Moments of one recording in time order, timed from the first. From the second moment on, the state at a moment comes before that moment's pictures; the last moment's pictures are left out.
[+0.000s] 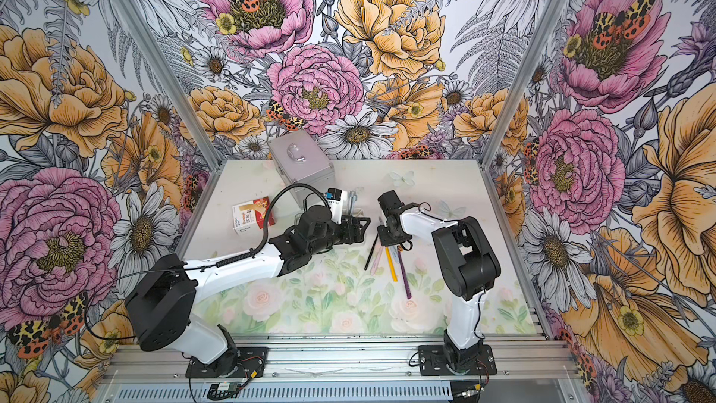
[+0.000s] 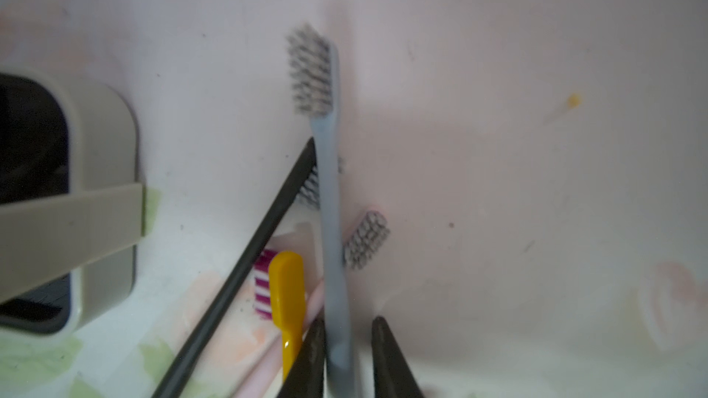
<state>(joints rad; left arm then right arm) -0.84 1.55 0.96 0.18 -0.04 -0.58 0.40 1.88 1.18 -0.59 0.00 0.15</state>
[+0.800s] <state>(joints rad) -0.84 1.56 0.96 0.18 -0.01 -0.58 0.40 1.55 1.08 -0.59 -0.08 0.14</state>
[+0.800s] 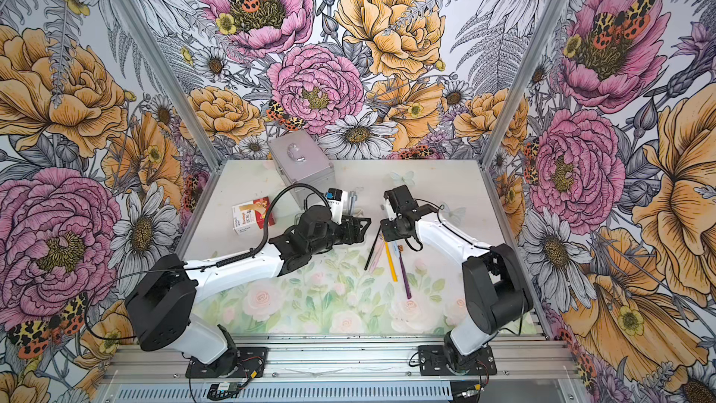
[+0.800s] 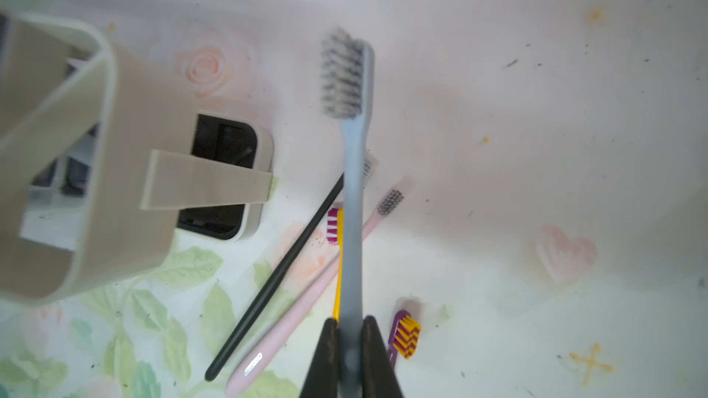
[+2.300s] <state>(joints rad) -0.85 1.78 1.16 0.30 0.14 -0.67 0.41 1.23 0.99 -0.59 -0.27 0.16</state>
